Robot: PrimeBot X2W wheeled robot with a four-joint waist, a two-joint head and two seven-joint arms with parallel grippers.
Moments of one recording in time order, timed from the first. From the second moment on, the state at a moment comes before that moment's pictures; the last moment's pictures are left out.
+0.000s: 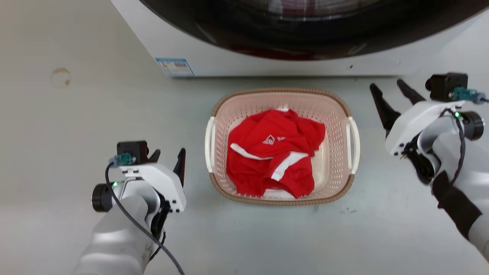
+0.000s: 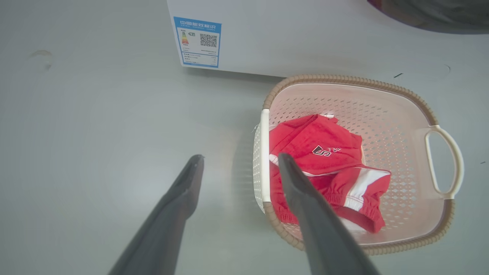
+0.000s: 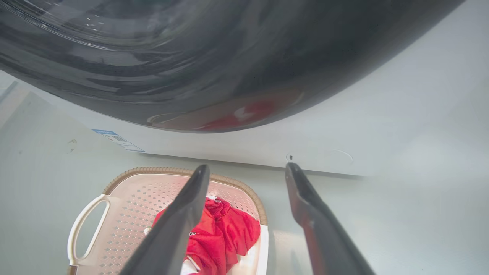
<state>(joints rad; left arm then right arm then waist) -0.84 0.07 -0.84 1.29 -0.97 -0.11 -0.25 -0.94 -0.12 1.13 1.01 1.17 0.13 -0.26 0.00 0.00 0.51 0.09</state>
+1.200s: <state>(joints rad) -0.07 0.31 -0.47 0.50 -0.65 0.07 -0.25 -0.16 -0.19 0.41 0.52 0.76 0.13 -0.26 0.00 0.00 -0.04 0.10</state>
